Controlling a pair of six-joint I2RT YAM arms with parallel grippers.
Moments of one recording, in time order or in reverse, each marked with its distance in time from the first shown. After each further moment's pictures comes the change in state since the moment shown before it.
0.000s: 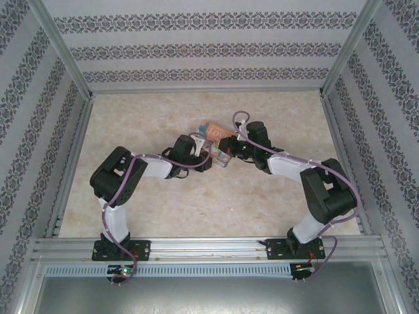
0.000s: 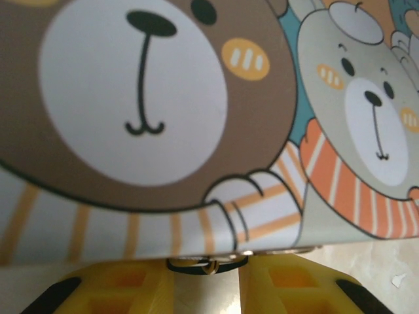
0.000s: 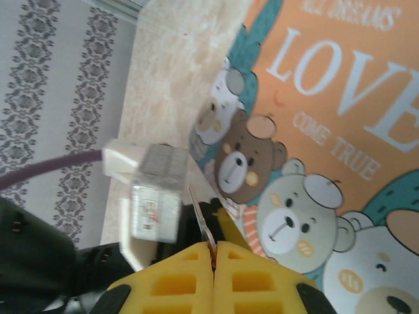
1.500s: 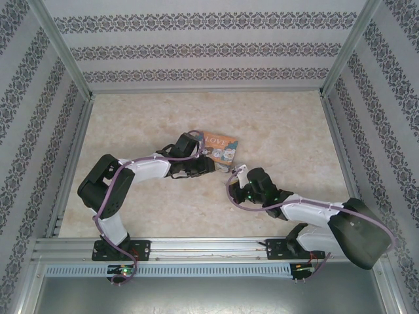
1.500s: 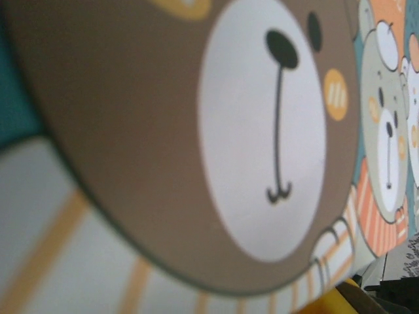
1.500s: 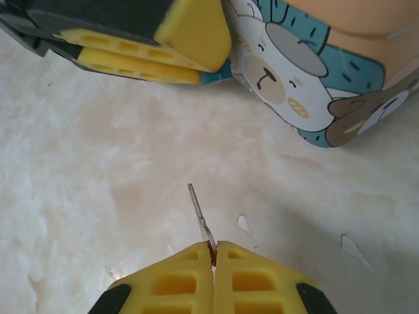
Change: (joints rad) left arm -0.049 -0.143 0.065 -0.346 0.126 -0.483; right arm 0.283 -0.396 -0.529 0.006 0.379 -0.547
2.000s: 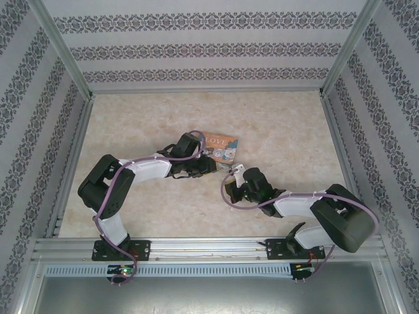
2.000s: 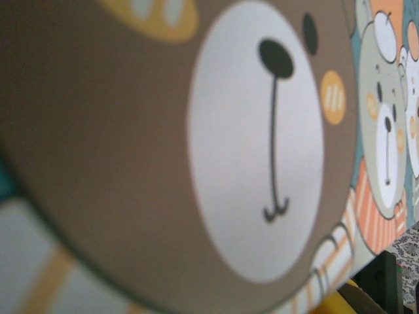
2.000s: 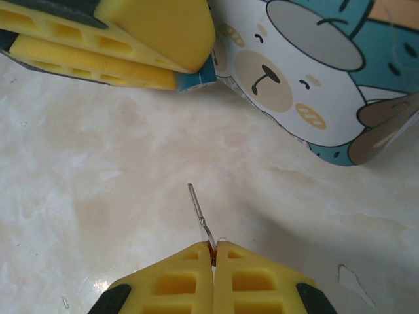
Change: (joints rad) left arm -0.011 0.000 0.005 0.002 0.012 -0.046; right arm 0.000 0.164 0.004 0.162 0.031 -0.026
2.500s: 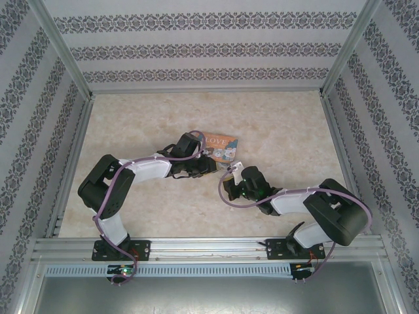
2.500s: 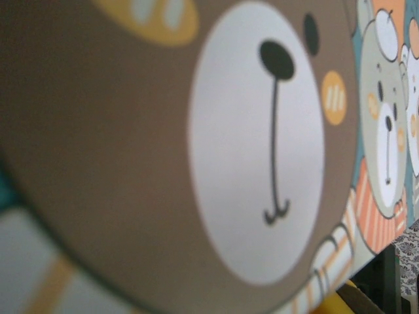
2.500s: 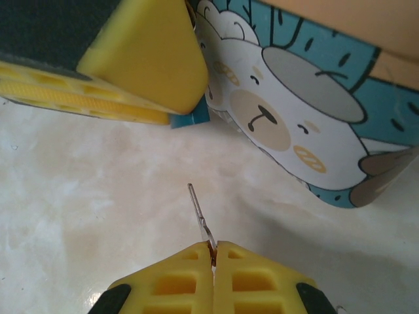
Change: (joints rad) left arm 0.000 0.000 0.001 0.001 0.006 -0.008; right arm 0.000 0.066 0.025 0.077 0.021 0.000
